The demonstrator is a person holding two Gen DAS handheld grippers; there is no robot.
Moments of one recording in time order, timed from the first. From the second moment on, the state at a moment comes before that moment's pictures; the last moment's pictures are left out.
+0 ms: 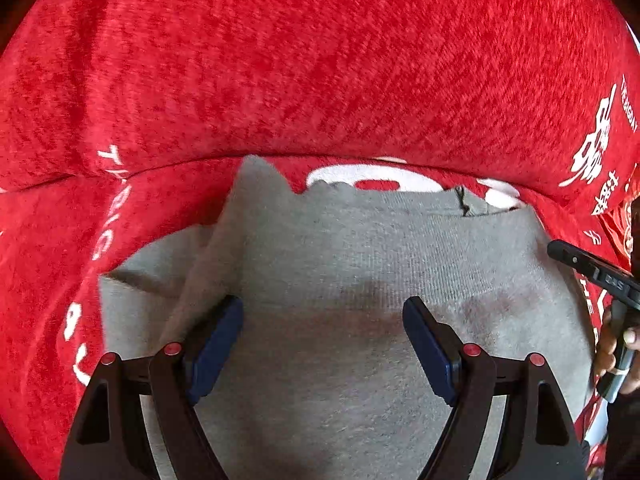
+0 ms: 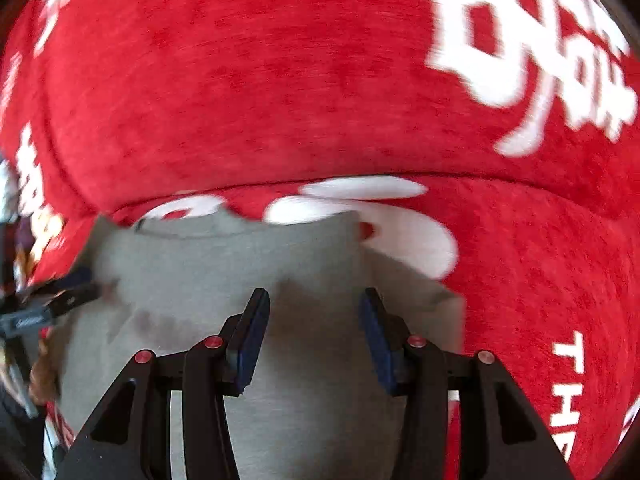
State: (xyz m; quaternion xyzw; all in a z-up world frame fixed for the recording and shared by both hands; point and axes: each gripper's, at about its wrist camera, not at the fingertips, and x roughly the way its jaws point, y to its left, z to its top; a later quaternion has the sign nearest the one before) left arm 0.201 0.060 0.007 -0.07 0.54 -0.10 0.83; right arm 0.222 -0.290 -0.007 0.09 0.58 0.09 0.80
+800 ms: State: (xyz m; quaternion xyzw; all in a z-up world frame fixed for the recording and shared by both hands) left arm 0.103 0.099 0.021 -0.07 0.50 -0.05 0.86; right arm 0.153 -0.244 0.018 0.00 0.56 0.08 0.82
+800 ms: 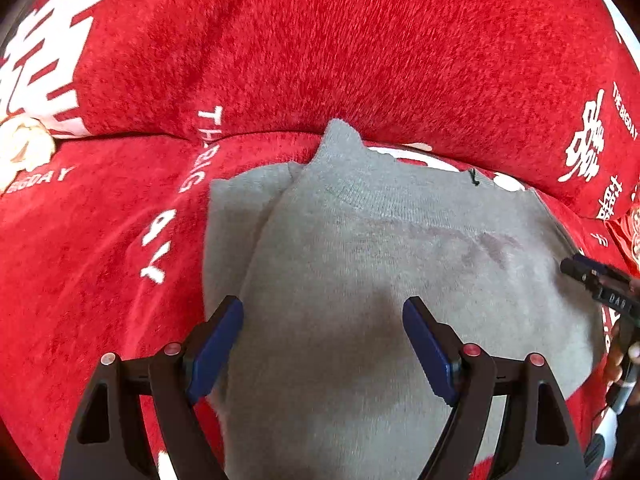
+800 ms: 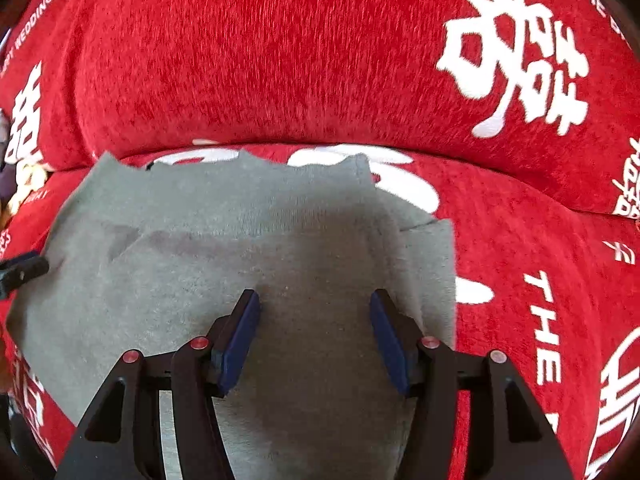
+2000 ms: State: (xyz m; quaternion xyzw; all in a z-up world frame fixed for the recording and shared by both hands) left arm 0.024 0.177 -0.009 -0.18 0.47 -0.12 0.86; right arm 0.228 0.093 -0.019 -0.01 0.61 0.22 0.76
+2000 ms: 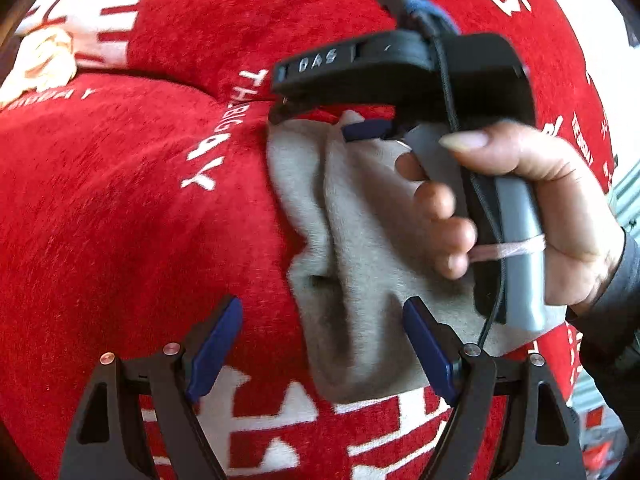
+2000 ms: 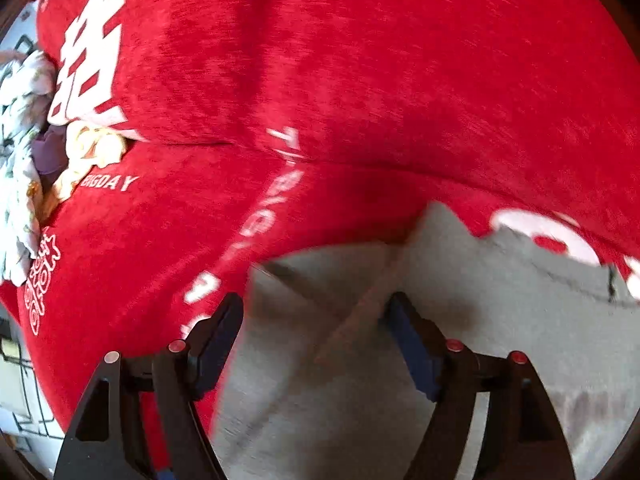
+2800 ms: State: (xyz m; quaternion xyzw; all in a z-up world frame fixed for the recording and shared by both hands) left arm 0.029 0.186 -0.011 -0.25 0.46 -0.17 0.83; right arm 0.208 0.148 -0.040 -0.20 0.64 0.17 0.72
